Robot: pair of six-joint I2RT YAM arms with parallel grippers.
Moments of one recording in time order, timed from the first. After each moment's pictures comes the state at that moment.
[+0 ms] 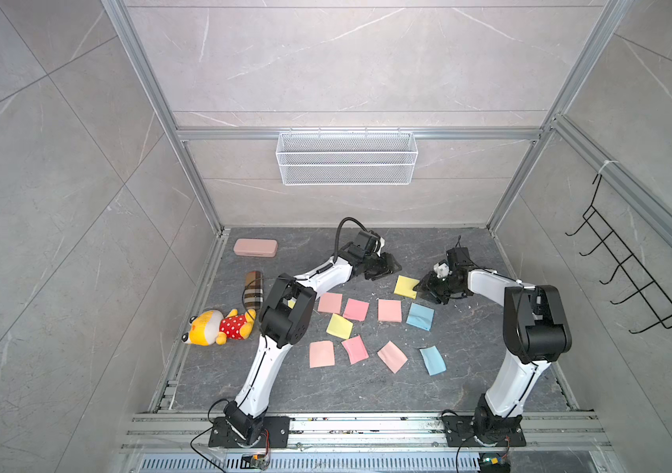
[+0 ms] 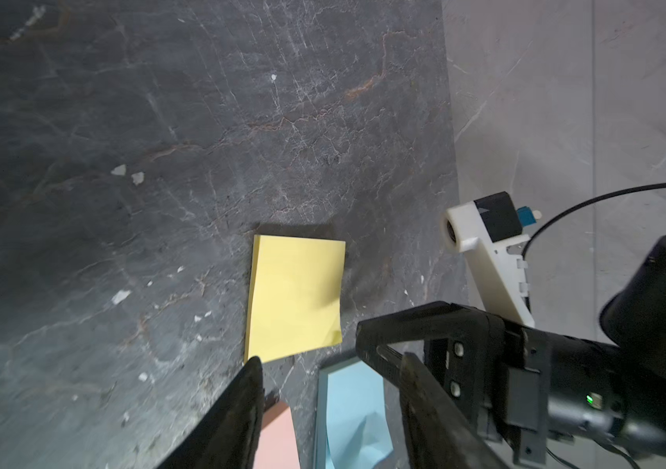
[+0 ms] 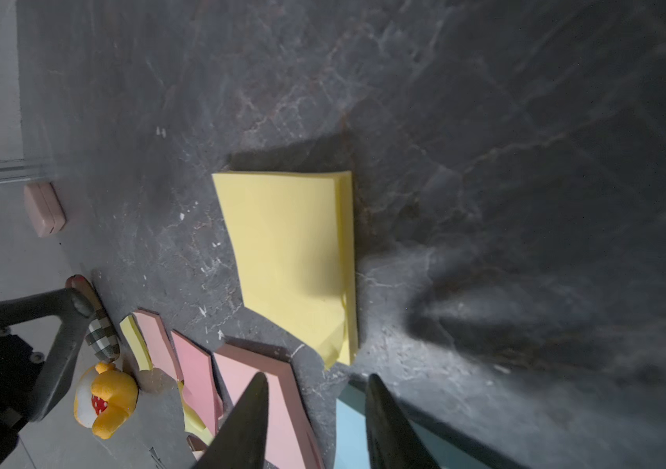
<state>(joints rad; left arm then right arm) -0.68 2.35 1.92 -0.30 0.49 -0.73 0.04 1.89 1.17 -0.44 -0.52 0.60</state>
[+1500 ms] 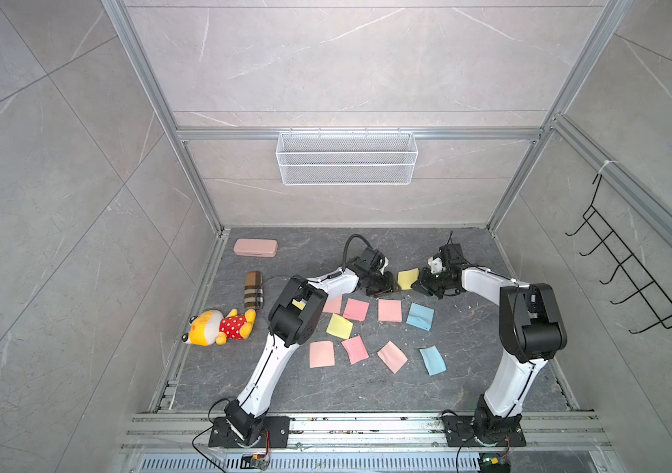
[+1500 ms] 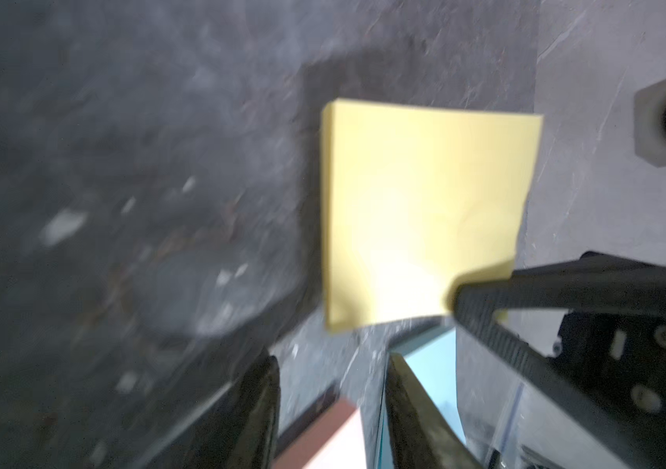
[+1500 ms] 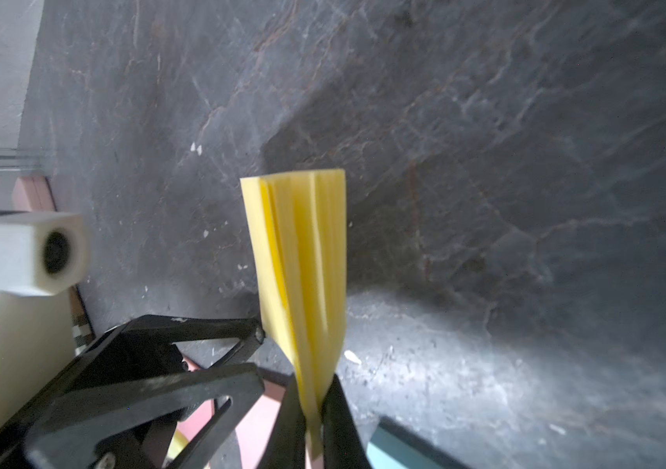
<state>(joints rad) -0.67 2.32 1.68 -0.20 0.55 -0.76 0.10 1.86 1.18 -0.38 -0.48 0.58</state>
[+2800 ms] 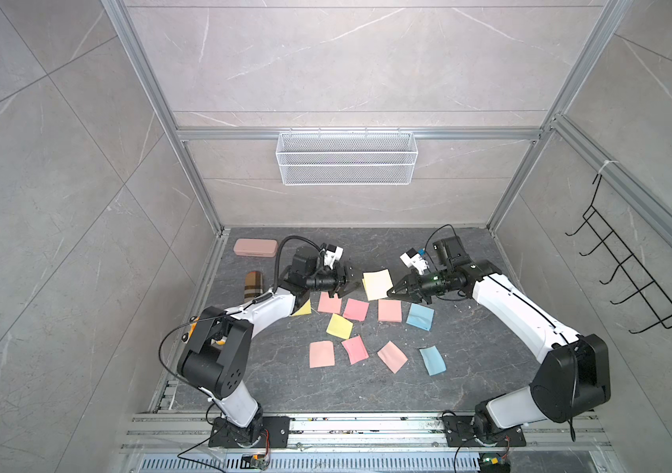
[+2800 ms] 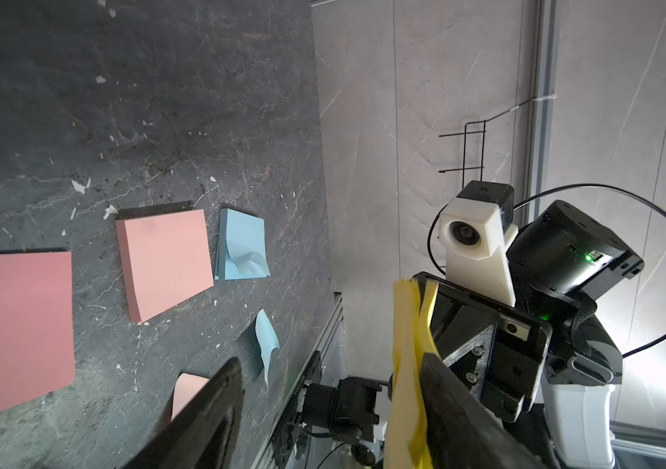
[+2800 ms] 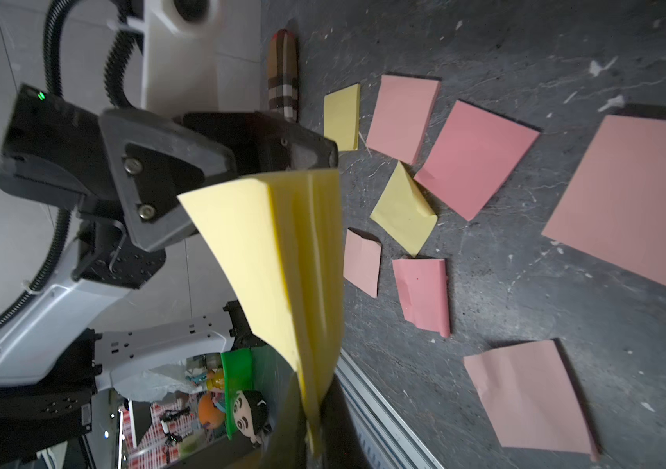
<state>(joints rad) -0.46 1.63 1.04 0.19 0.90 -1.00 0.33 1.50 1.25 -0.77 -0.90 0.46</state>
